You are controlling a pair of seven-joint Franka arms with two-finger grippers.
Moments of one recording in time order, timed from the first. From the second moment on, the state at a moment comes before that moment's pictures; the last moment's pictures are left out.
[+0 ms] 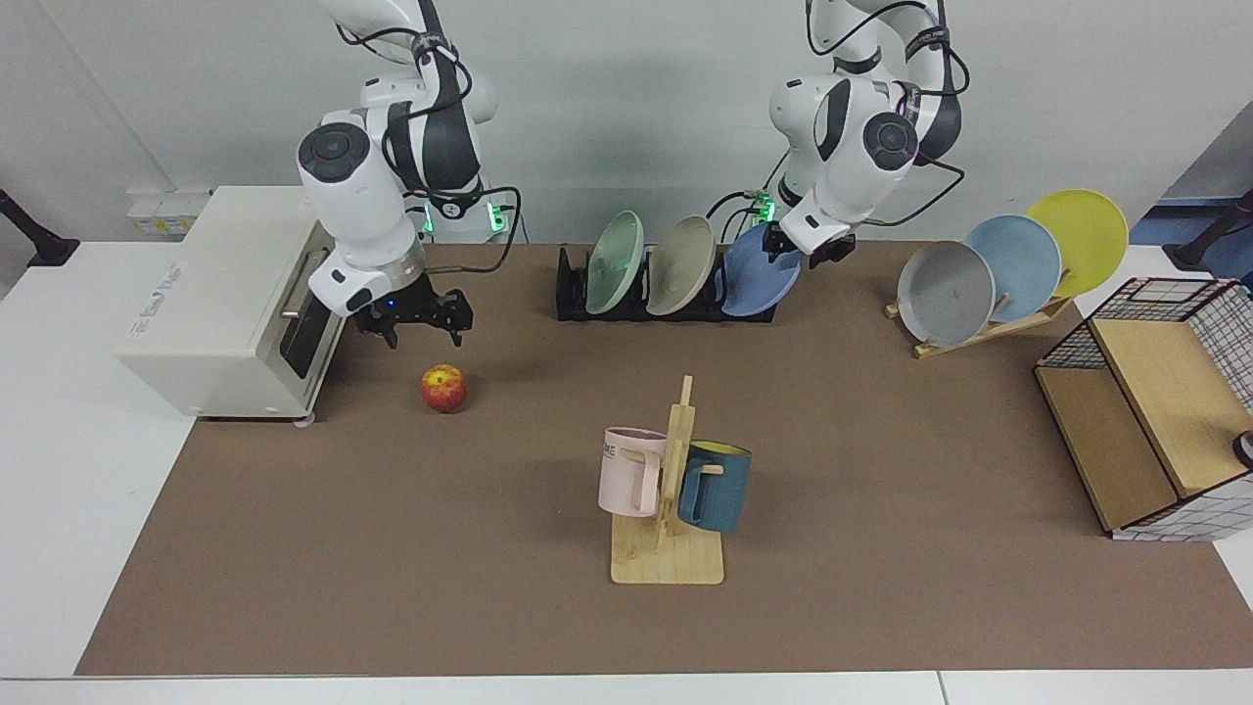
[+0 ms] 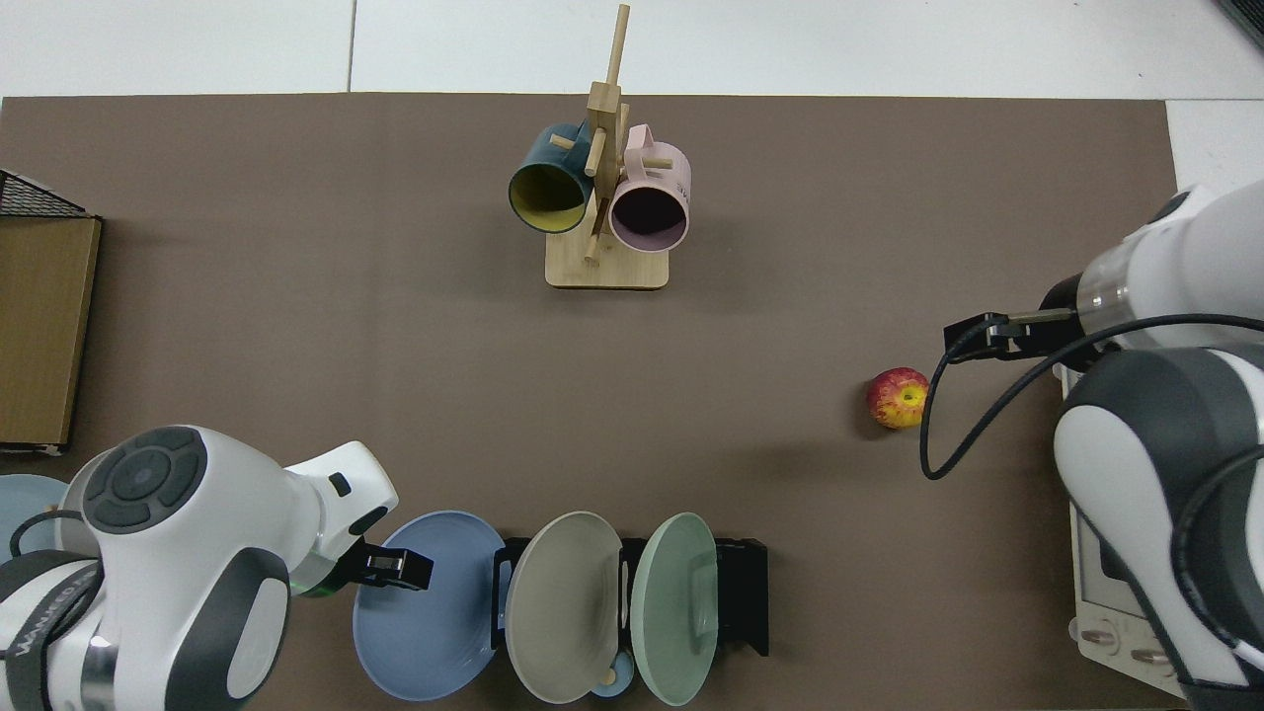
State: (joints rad) left arm 0.10 -0.33 -0.38 -2.41 -0.26 1.79 0.02; right arm 0.18 0.03 -0.05 -1.99 0.01 1.98 0.11
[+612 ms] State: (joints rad) left arm 0.10 -0.35 -0.37 -2.36 -0.24 1.74 0.02; right arm 0.18 0.21 -0.06 -2.11 0.01 2.25 0.11
